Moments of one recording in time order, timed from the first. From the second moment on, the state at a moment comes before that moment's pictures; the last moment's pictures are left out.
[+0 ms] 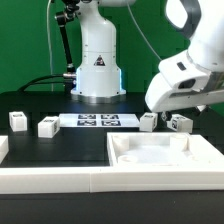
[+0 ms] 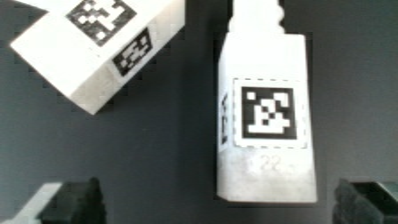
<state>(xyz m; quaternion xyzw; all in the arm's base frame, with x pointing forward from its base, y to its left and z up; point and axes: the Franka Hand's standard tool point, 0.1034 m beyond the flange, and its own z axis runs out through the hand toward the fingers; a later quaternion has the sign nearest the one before) 0.414 0.161 0.031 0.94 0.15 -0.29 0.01</state>
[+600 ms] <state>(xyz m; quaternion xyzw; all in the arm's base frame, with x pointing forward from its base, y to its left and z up) 0.403 0.165 0.022 0.88 0.16 -0.45 0.03</state>
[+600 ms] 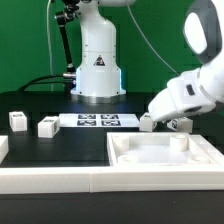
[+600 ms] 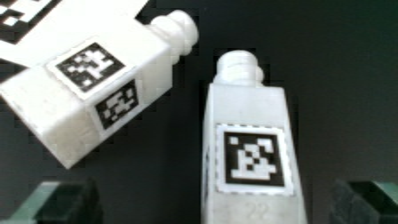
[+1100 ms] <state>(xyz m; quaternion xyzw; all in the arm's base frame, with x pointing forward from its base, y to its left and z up) 0.401 0.173 0.011 0.86 0.16 -0.48 0.03</state>
